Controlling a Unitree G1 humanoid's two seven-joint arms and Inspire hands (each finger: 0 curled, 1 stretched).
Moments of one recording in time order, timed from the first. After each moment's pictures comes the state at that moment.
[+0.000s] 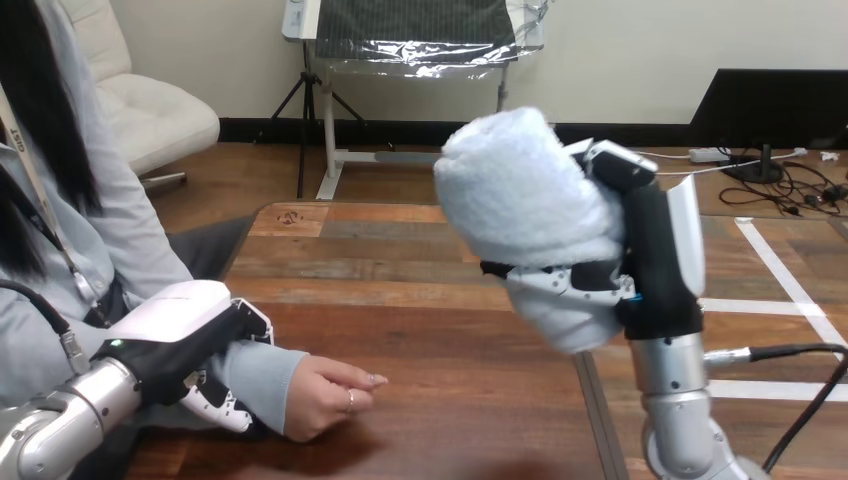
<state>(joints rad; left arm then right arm) -0.33 0.73 -0.26 0.77 0.60 -0.68 -0.06 -0.49 -0.24 0.11 1.07 -0.47 -1.21 -0.60</state>
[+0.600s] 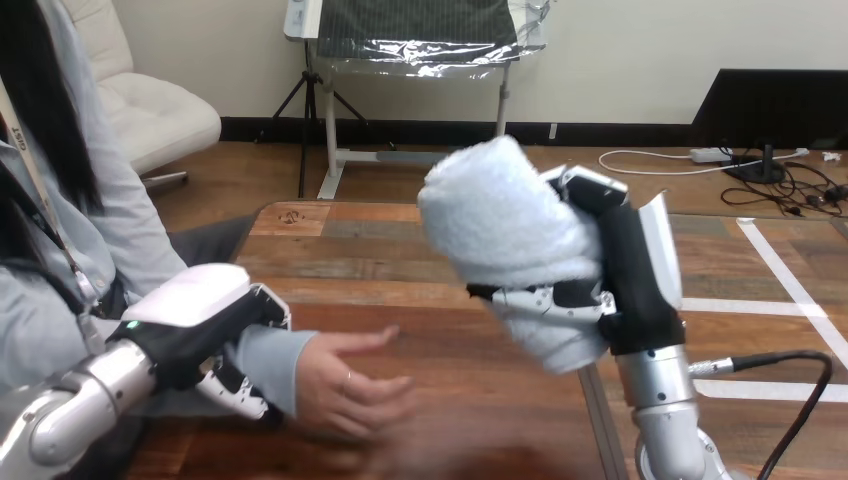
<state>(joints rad) -0.33 0.73 -0.25 0.65 0.58 -0.64 -0.12 -0.49 -0.22 0.12 1.14 -0.47 -1.19 -0.56</state>
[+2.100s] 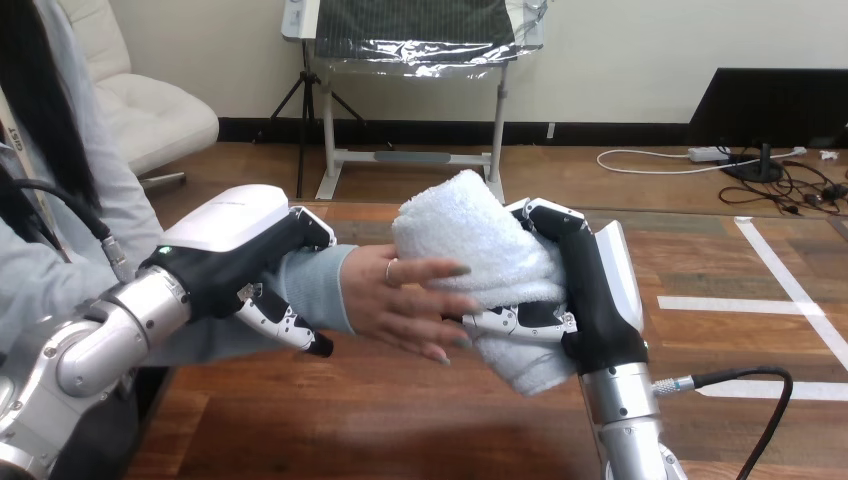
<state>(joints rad) -0.40 0.70 -0.22 0.44 0.48 -0.54 -0.24 -0.49 -0.16 0.18 1.20 -0.53 -1.07 -0.64</state>
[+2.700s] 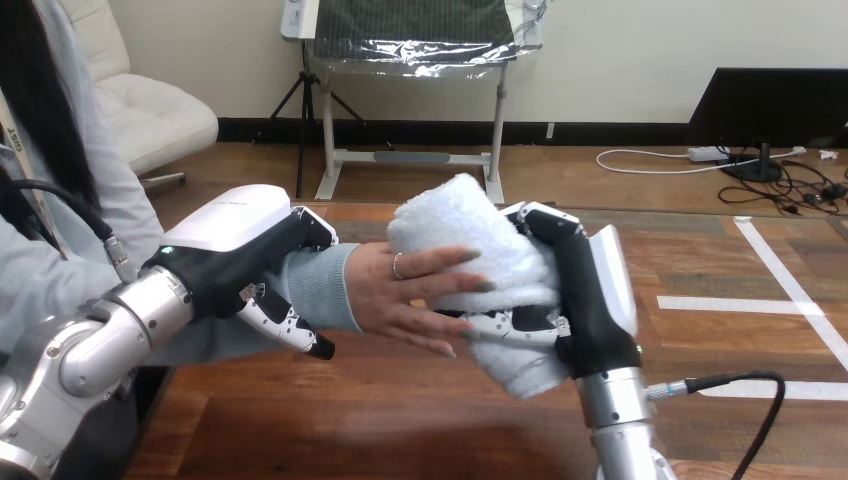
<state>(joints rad) -0.41 0.69 -0.22 0.44 0.48 -0.54 -0.24 -0.49 -0.14 0.21 1.20 -0.56 -1.07 -0.68</state>
